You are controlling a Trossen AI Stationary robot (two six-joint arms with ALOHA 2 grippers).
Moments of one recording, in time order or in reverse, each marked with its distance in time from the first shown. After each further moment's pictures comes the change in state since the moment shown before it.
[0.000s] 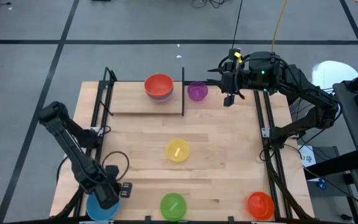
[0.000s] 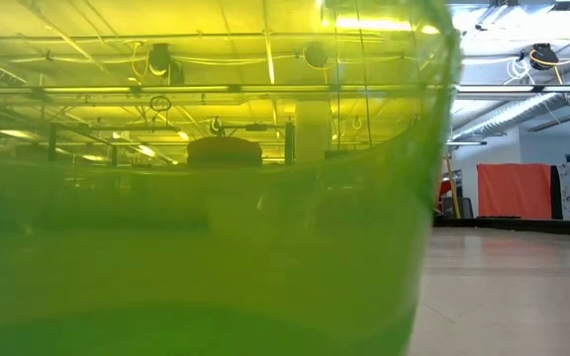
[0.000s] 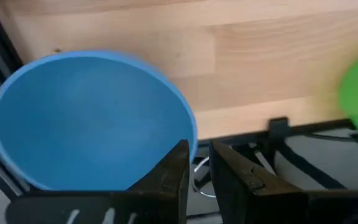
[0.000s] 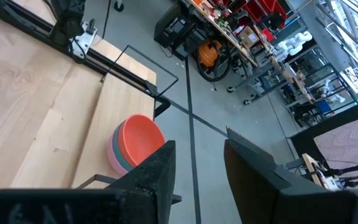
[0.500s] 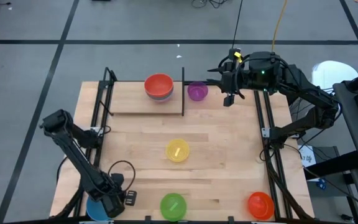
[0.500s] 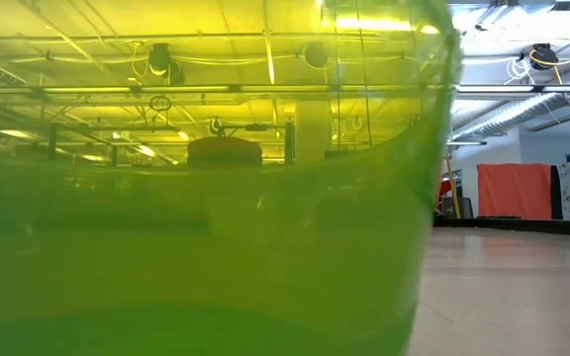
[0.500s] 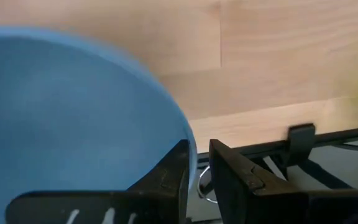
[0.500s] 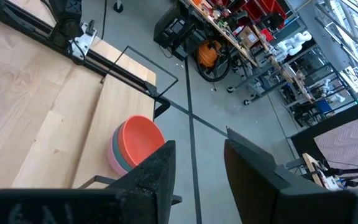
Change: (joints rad) left arm -0.025 0.150 -0.024 0.156 0.004 0.002; right arm 0.000 0.000 0.000 0.002 -0.001 0.005
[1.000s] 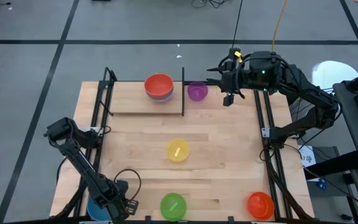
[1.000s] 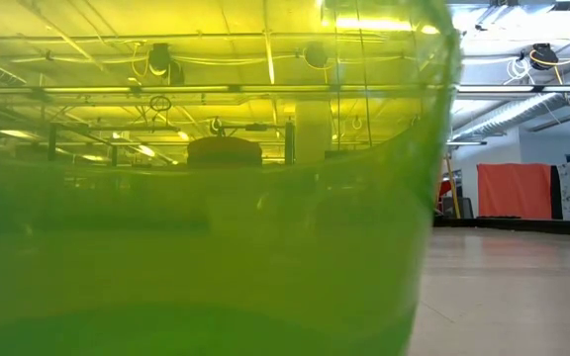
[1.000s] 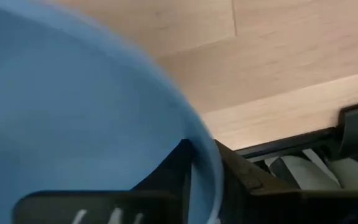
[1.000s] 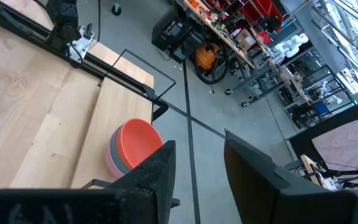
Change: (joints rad) left arm -0.008 0.121 0.000 0.106 0.077 0.132; right arm 0.000 0.000 0.000 0.015 0.000 -0.001
